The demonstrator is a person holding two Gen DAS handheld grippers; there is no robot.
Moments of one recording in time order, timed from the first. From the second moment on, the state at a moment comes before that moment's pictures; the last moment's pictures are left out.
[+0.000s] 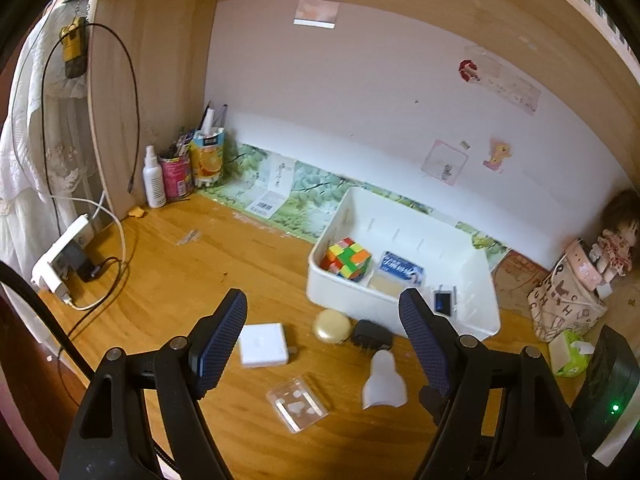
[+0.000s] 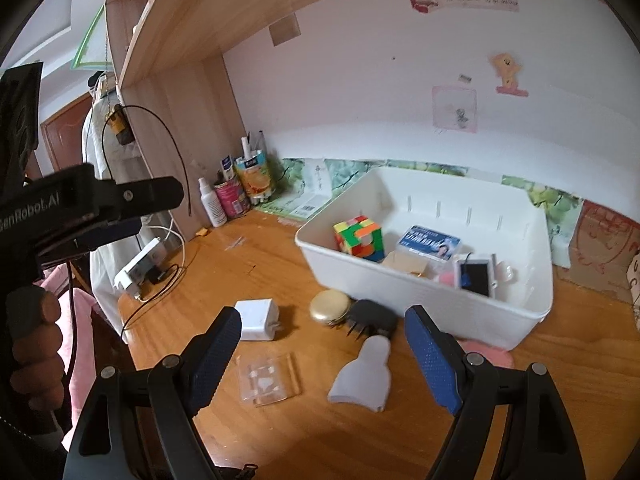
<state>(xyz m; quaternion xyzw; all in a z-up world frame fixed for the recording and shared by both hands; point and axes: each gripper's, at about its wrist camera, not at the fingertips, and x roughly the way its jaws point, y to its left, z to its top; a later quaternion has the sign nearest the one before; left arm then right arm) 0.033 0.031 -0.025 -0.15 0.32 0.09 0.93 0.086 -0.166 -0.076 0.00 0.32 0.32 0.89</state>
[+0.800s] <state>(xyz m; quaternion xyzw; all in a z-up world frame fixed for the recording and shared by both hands) 0.038 0.091 -0.072 -0.13 0.44 0.07 0.89 0.067 -0.126 -0.140 0.04 0.41 0.26 0.87</state>
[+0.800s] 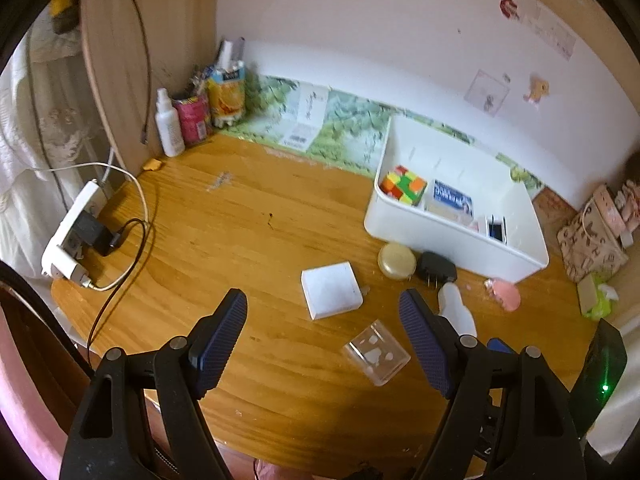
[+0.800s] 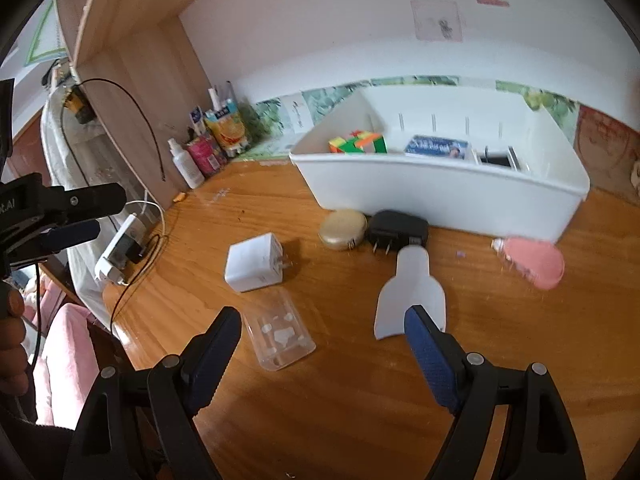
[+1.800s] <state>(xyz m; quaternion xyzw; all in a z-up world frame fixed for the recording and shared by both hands) 0.130 0.091 -0.155 0.04 0.60 -0.13 0.79 0.082 -0.098 -0.197 0.14 0.43 0.05 0.89</state>
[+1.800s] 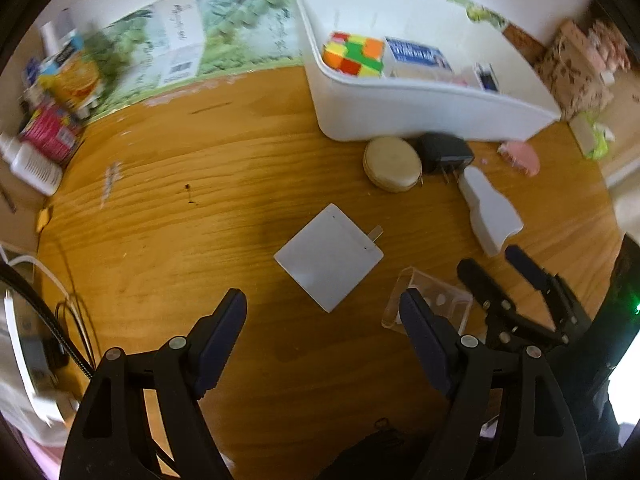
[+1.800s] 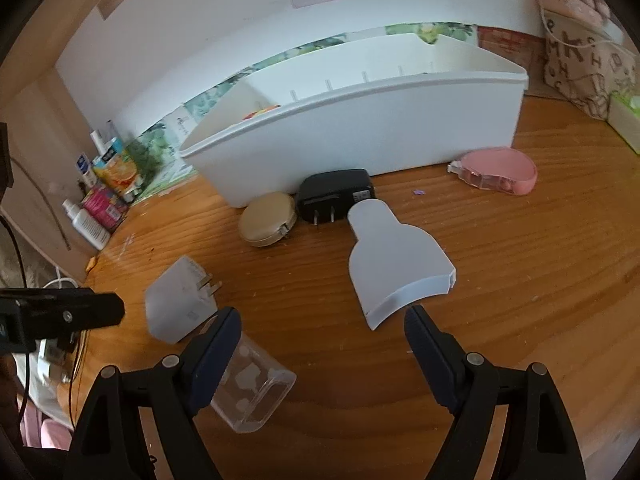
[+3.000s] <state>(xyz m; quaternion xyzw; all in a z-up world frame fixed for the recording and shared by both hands) 0.175 0.053 -0.206 0.12 0.64 -0.17 0.74 0.137 -0.092 -0.213 0.06 0.43 -0.05 0.90</state>
